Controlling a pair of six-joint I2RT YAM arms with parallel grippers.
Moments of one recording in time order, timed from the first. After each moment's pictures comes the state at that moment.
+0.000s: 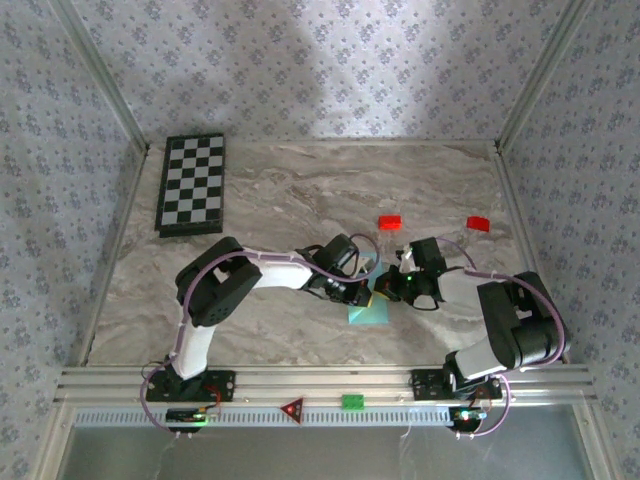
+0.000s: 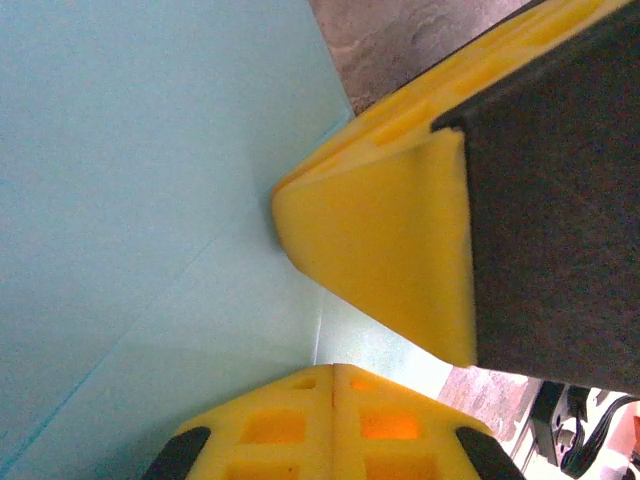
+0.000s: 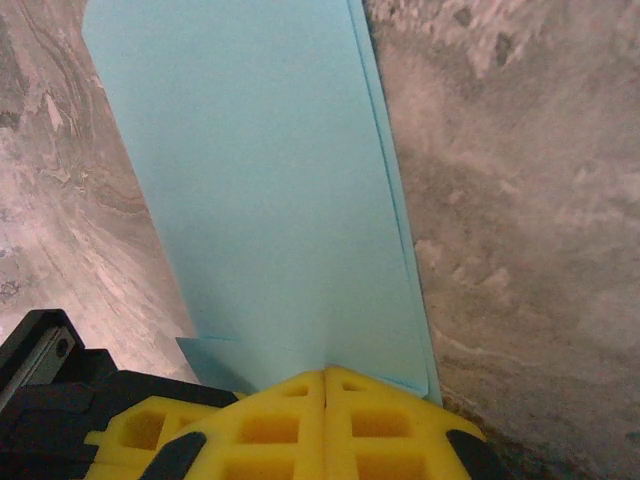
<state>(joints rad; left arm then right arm) -0.96 2.01 1.14 -0.10 0.56 -0.64 0.27 1.46 0.46 -0.04 -0.61 0.71</state>
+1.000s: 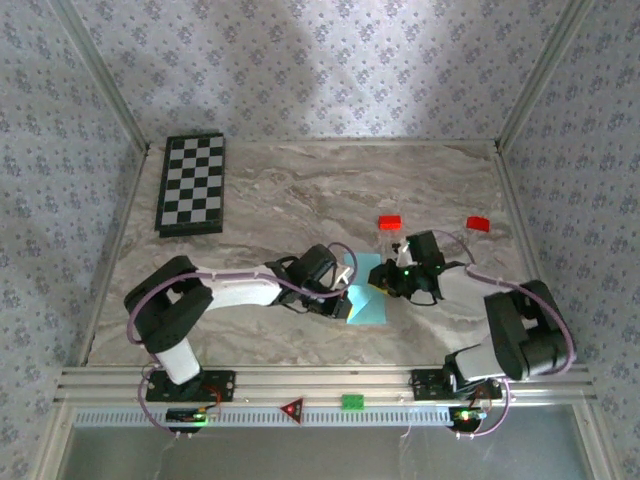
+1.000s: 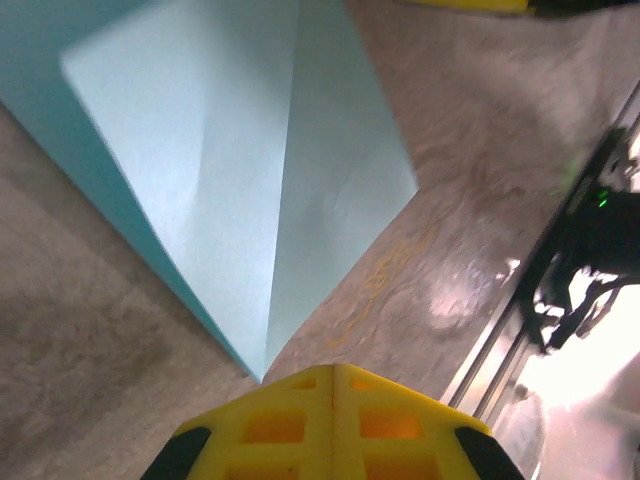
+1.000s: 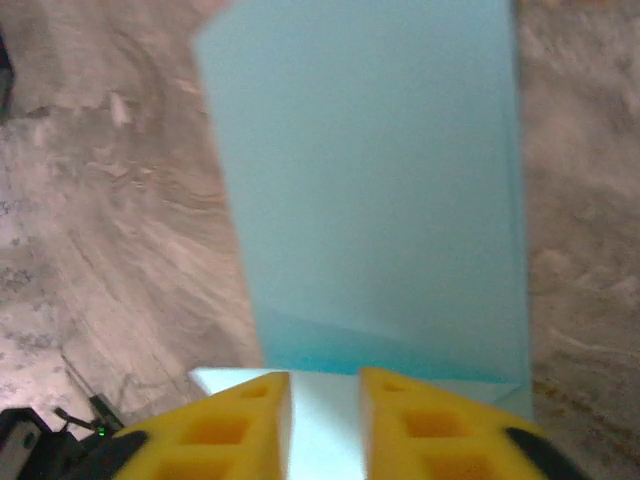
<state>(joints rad) -0.97 1.69 0.89 -0.11 0.50 -0.63 0.31 1.37 0.52 -0.12 -0.58 0.71</state>
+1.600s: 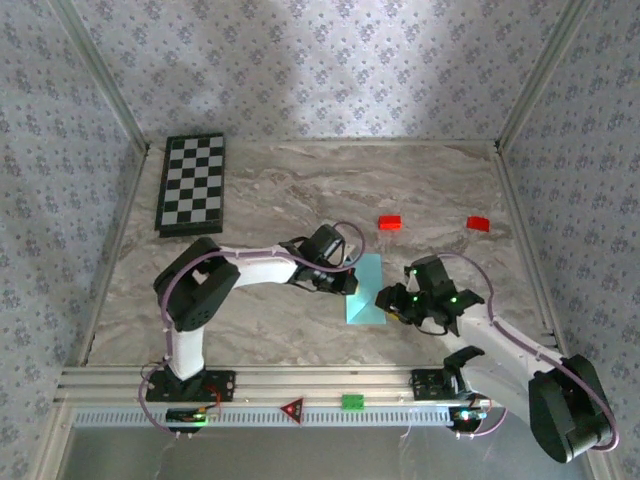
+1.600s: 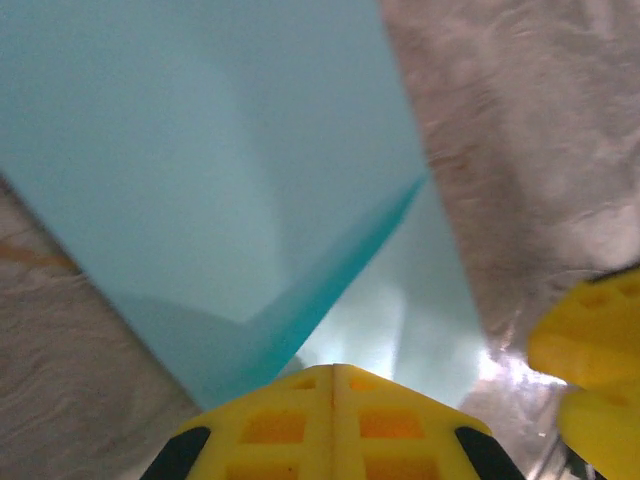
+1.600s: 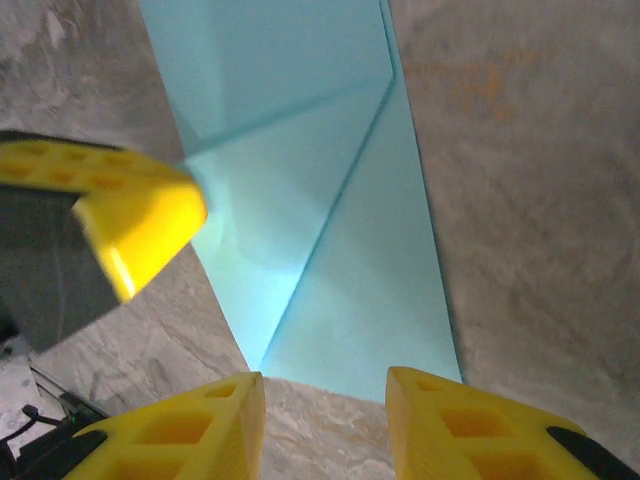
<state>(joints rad) -0.89 1.91 1.09 -0.17 0.46 -0.61 0.46 0.95 0.35 -0.37 -0.42 0.90</state>
